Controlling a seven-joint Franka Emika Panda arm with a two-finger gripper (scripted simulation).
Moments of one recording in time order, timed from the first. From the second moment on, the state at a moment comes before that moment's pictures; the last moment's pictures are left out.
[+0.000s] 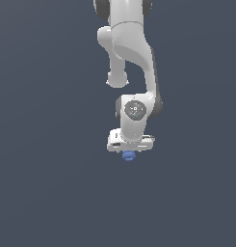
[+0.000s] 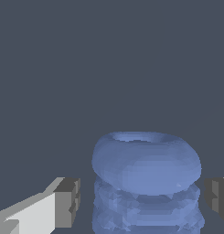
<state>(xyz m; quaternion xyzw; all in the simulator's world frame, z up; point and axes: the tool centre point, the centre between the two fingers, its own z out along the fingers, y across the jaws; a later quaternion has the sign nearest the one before) 0.030 0.054 0.048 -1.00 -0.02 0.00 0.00</state>
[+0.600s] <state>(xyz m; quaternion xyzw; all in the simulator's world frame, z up) 0.032 0.055 0.040 -1.00 -0.02 0.00 0.00</state>
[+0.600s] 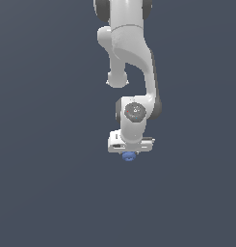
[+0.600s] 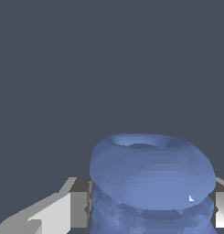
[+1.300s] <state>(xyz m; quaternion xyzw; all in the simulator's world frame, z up) 0.025 0.046 0.061 -1.00 -0.02 0.00 0.00</state>
